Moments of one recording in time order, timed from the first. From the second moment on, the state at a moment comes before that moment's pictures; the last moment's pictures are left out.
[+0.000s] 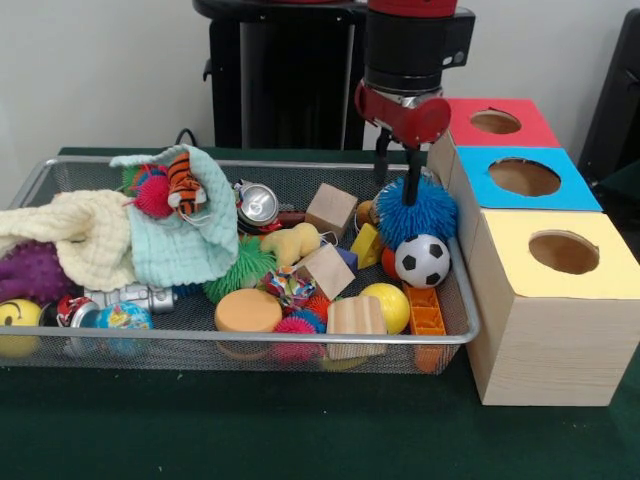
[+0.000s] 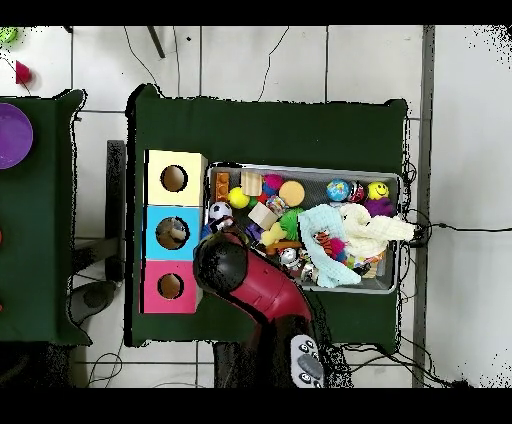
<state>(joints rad) -0.04 -0.67 -0.12 1.99 0.52 0.17 2.23</state>
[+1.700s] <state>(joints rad) -0.21 -0.47 -0.02 1.99 0.47 -0.09 2.23</state>
